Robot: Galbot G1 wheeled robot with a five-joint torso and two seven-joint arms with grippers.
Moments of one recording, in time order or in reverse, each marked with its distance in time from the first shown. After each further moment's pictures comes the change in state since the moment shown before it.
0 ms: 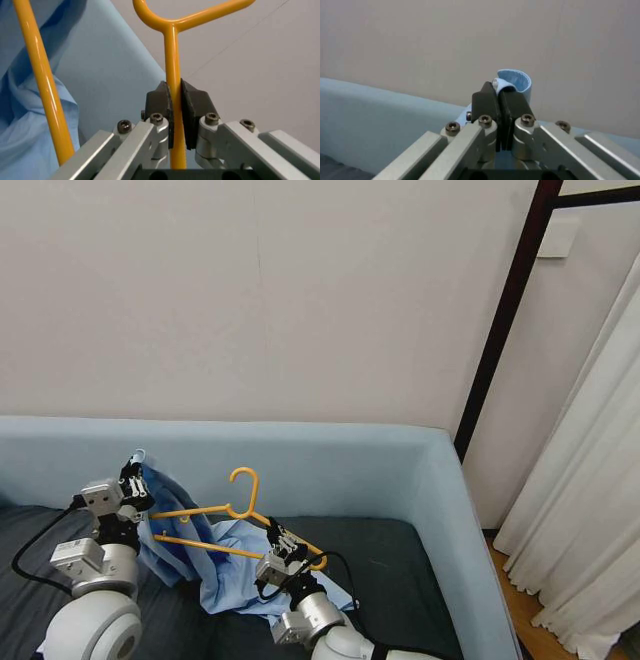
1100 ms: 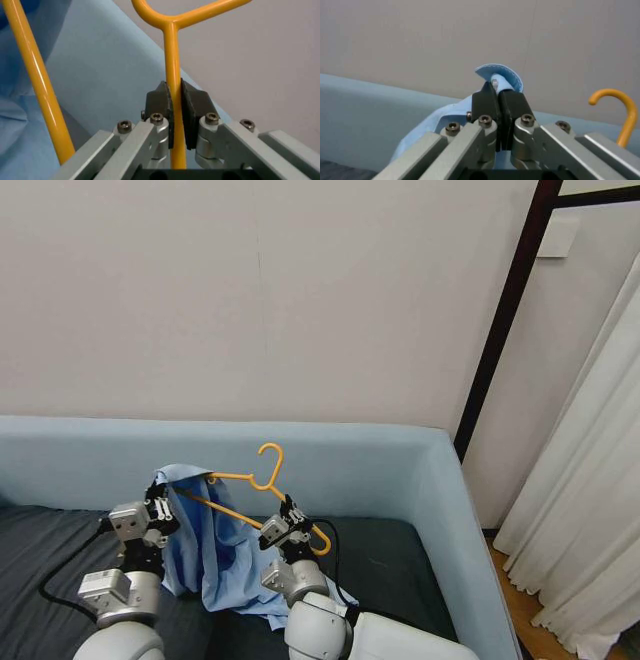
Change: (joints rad) left arm 0.023 -0.075 0.099 0.001 0.097 -0.046 0.034; right arm 0.106 0.118 -0.002 -0.072 0.360 -0.162 0.214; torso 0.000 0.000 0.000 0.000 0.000
